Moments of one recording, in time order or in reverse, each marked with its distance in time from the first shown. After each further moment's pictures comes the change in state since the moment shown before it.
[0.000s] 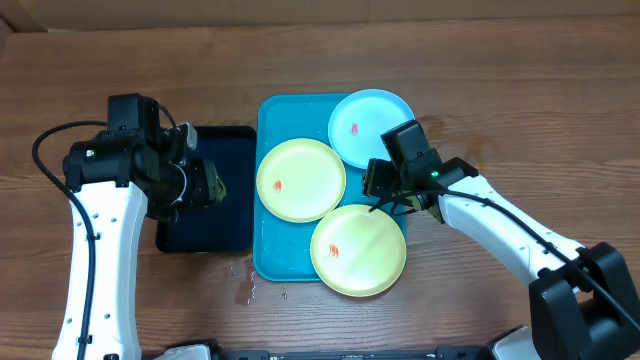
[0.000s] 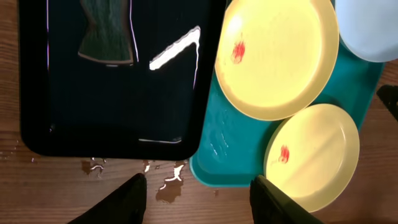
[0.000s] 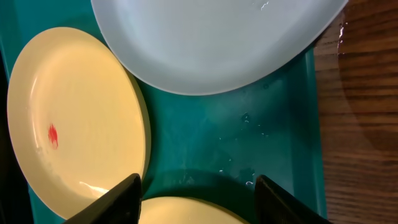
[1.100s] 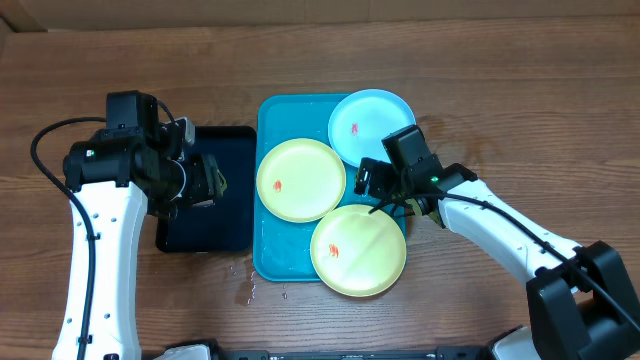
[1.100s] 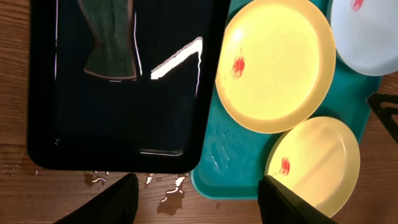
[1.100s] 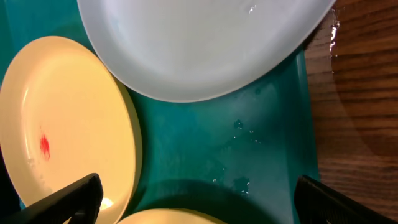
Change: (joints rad) left arm 0.000 0.000 0.000 0.036 -0.011 -0.007; right arm 0.000 0.000 -0.043 0.064 0.020 0.026
